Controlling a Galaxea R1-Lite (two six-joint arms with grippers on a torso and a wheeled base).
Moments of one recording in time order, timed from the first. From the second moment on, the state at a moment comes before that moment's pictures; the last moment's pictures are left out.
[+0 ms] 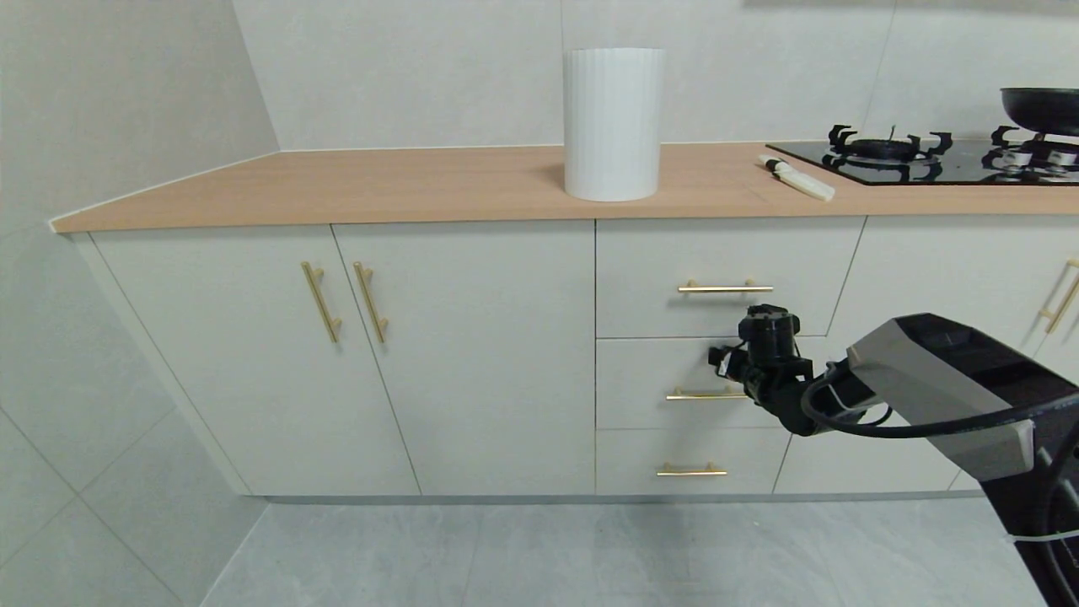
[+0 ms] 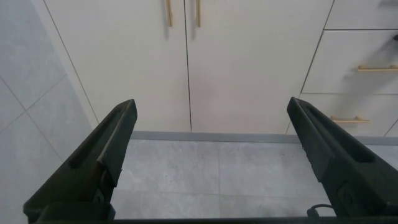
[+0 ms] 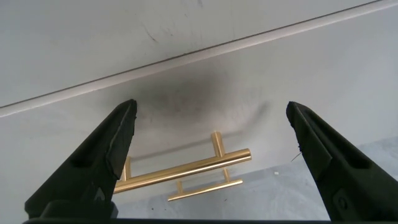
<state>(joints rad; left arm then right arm) 0.00 0.00 0.00 0.00 0.04 0.00 0.22 2.58 -1.54 -0.67 -0.37 0.33</state>
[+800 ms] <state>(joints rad) 0.00 0.00 0.00 0.00 0.04 0.00 0.25 1.94 -0.73 -0.71 -0.38 0.28</state>
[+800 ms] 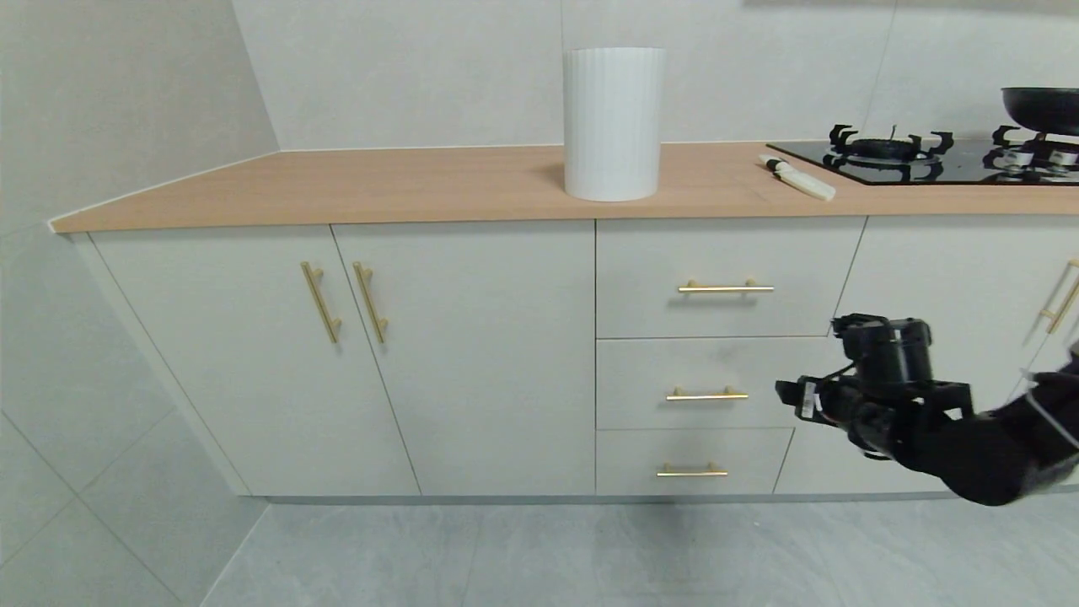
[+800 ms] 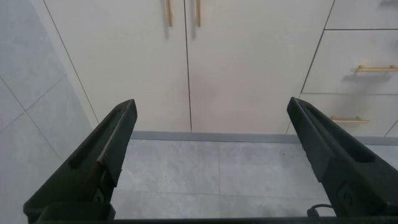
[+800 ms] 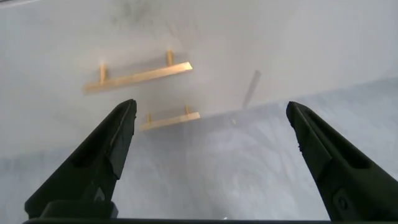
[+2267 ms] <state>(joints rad) 0.00 0.00 0.00 0.00 0.04 0.00 0.04 0.08 -0.26 0.00 -0.43 -0.11</state>
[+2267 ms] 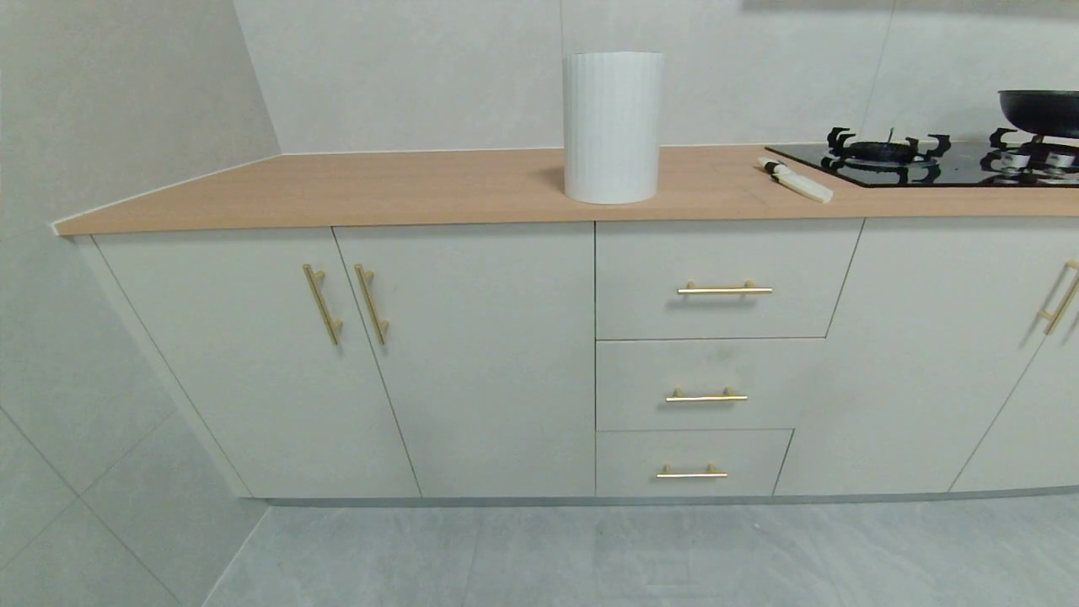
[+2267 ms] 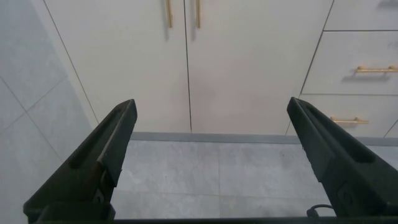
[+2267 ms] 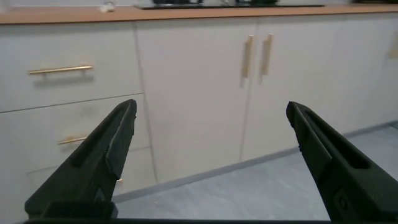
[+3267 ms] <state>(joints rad) 0.00 0.00 0.00 0.00 0.04 0.00 0.00 0.01 0.00 0.00 -0.04 0.00</state>
